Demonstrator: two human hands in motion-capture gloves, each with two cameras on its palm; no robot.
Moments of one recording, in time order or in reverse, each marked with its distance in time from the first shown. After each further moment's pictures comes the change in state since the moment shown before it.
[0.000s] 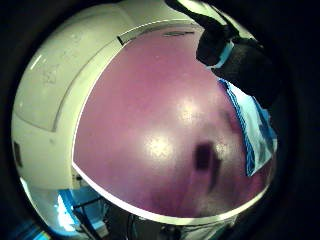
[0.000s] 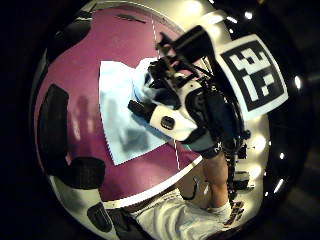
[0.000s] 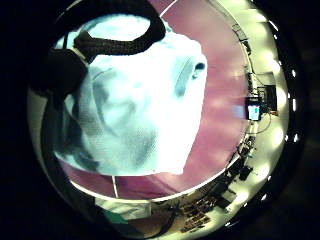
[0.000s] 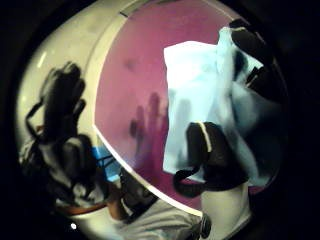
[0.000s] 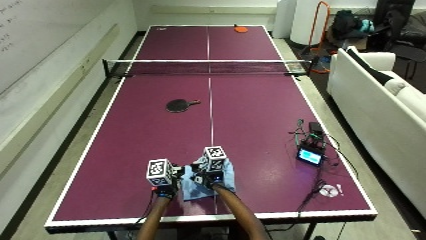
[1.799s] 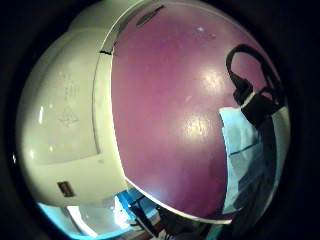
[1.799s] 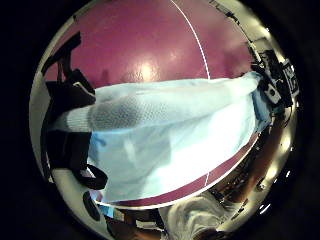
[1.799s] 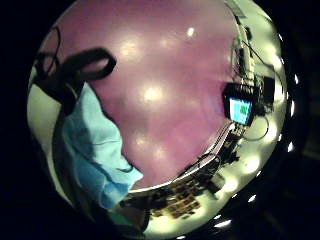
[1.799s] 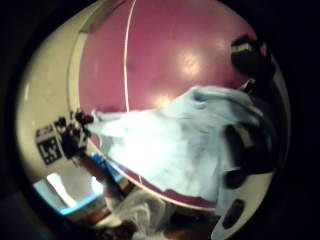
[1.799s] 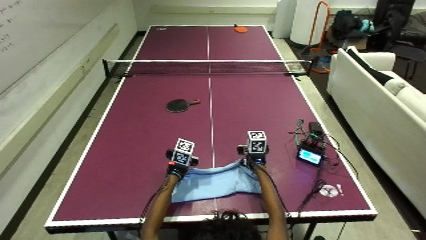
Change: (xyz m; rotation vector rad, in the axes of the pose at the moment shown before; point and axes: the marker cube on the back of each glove) left arm 0.071 -0.035 -0.042 -0.291 -0.429 0.145; right arm 0.225 0.013 -0.054 -0.205 0.175 0.345
